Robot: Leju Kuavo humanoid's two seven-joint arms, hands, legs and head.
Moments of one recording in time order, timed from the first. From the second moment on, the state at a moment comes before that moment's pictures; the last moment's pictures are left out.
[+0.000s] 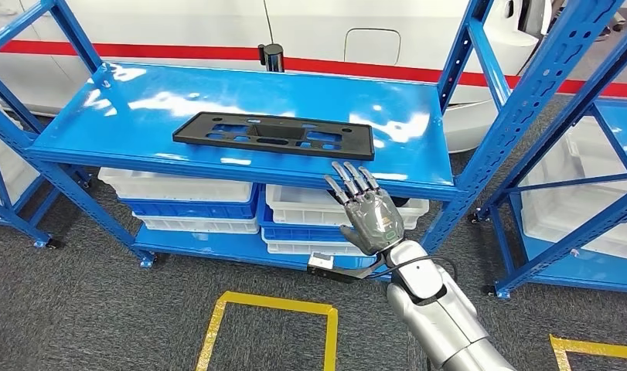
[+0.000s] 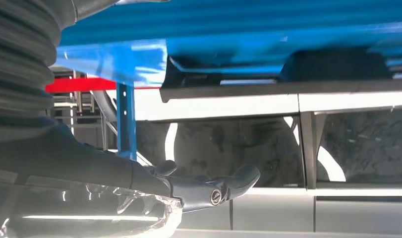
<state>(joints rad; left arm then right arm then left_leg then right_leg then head) -0.06 -0.08 0.03 -0.20 0.12 0.38 -0.42 -0.50 -0.04 0.67 -1.09 1.23 -0.48 -0.16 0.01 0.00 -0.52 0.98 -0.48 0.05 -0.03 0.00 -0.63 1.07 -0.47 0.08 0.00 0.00</state>
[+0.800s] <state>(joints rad) -0.07 -0.07 0.03 -0.19 0.12 0.37 -0.42 -0.56 0.03 0.68 -1.09 1.24 -0.44 -0.14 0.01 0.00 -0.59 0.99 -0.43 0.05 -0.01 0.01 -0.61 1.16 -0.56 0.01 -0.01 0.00</state>
